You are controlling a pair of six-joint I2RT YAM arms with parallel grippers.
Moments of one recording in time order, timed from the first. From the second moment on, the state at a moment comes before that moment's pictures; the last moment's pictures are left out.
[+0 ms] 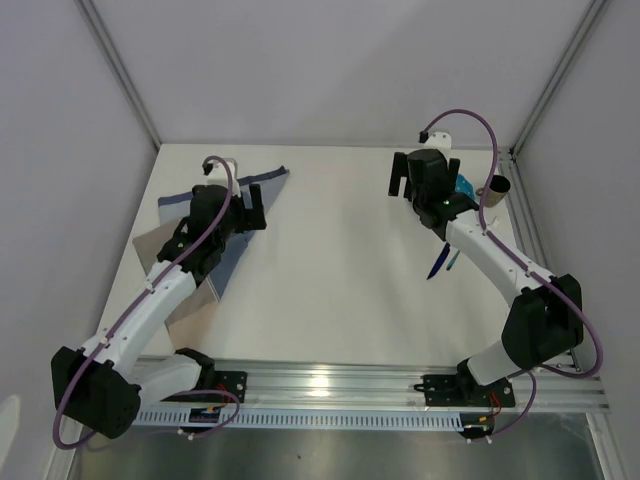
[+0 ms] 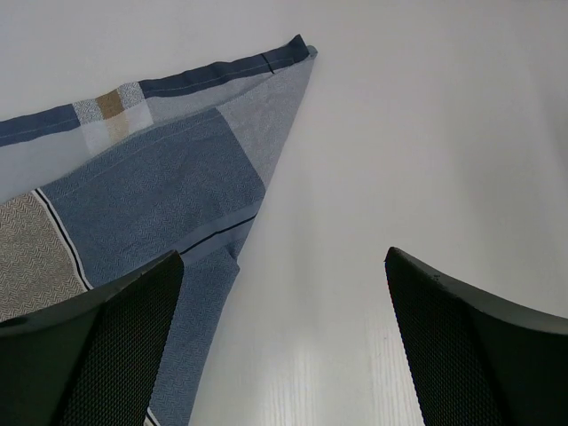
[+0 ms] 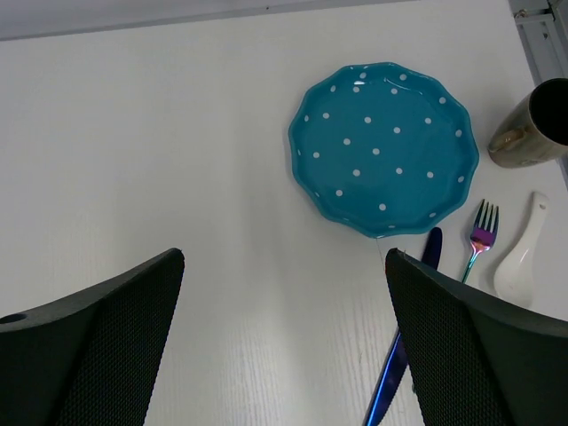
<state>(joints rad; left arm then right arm) -0.37 1.10 0.93 -0.25 -0.27 -0.21 0.42 1.51 1.27 -0.25 0.49 0.26</state>
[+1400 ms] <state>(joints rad) 0.25 1.96 1.55 -0.88 -0.14 -0.79 0.57 1.52 1.22 -0.25 0.42 0.31</state>
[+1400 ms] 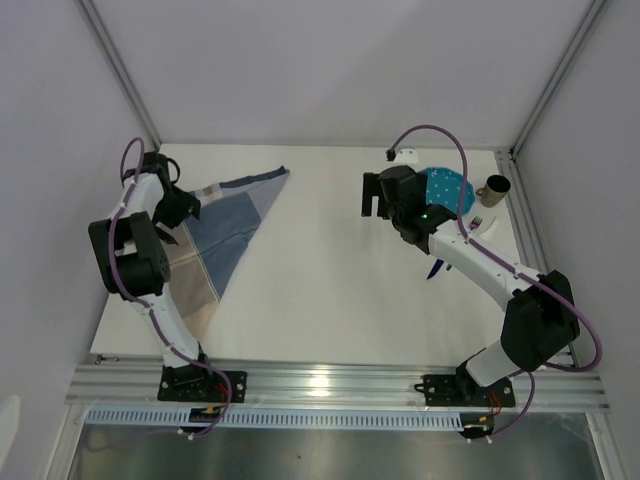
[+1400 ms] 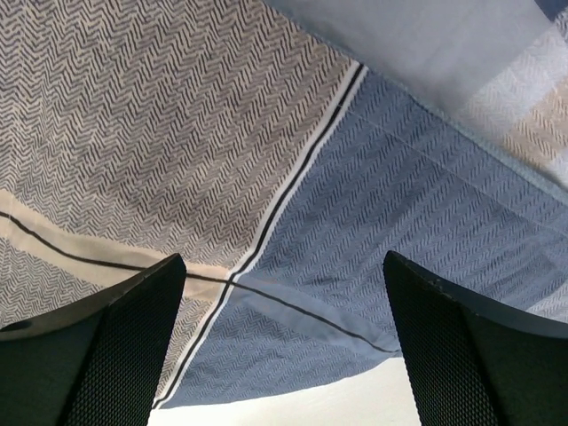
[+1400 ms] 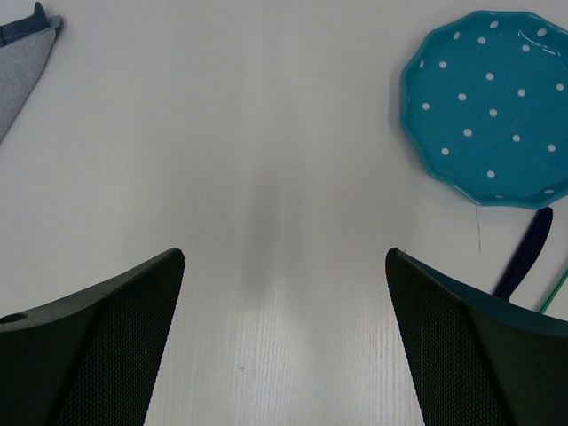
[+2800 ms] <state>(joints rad) 0.24 2.16 1.65 -1.18 -0.12 -0.47 0.60 1.52 1.24 -0.24 0.30 0.37</state>
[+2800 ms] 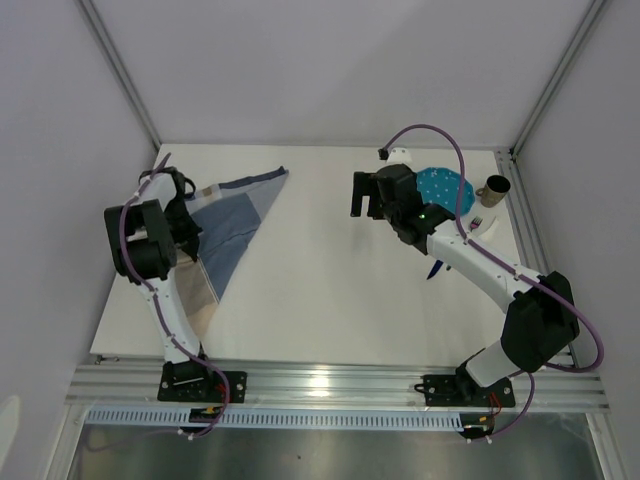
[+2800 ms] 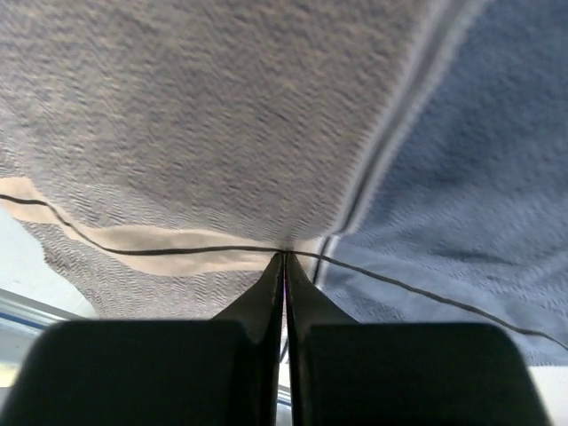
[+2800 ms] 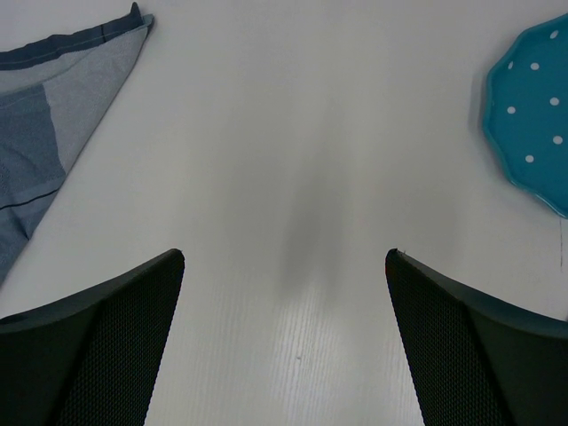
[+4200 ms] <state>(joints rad) -0.23 2.18 1.63 -1.21 -0.31 -0.41 0.60 1.45 1.19 -0.23 0.24 0.34</state>
